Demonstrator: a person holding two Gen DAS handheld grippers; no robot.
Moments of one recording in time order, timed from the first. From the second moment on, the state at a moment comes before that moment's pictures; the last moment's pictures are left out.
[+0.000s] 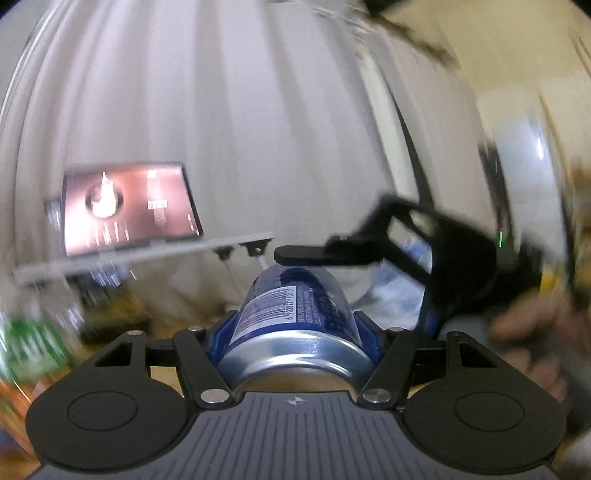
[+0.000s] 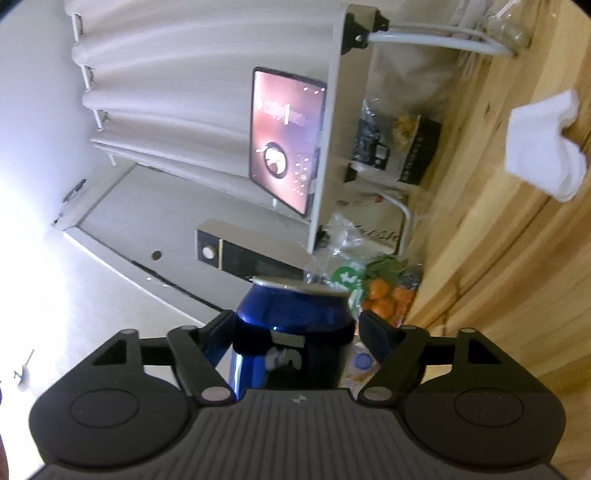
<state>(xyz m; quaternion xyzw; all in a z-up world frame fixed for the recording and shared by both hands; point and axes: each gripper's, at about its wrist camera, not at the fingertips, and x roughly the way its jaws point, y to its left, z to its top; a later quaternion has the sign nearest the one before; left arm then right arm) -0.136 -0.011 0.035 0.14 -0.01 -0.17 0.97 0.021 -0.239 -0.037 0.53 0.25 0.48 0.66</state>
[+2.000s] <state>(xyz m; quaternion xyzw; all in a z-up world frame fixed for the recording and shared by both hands) -0.073 0.003 0.025 0.11 0.13 -0.12 0.98 0.002 -0.175 0.092 -0.01 0.21 0.47 0.85</state>
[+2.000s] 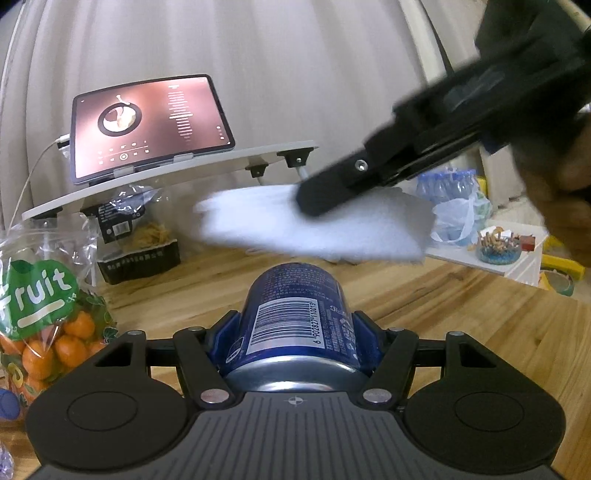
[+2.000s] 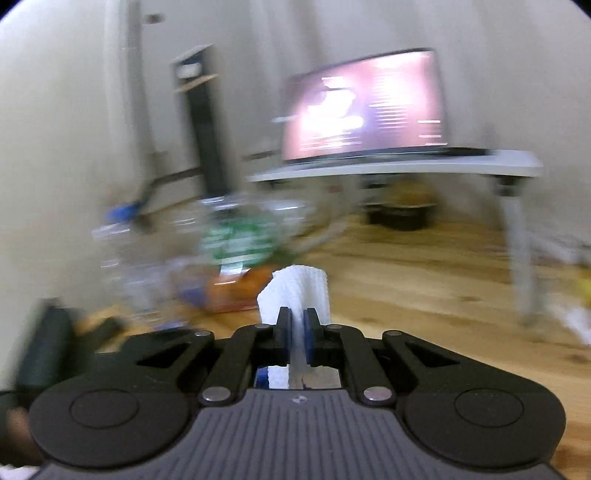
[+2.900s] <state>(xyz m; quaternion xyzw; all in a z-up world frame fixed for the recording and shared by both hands) -0.077 0.007 0.026 0.10 0.12 -0.12 0.98 -0.032 -0.141 0.079 -0.10 0.19 0.47 0.86</state>
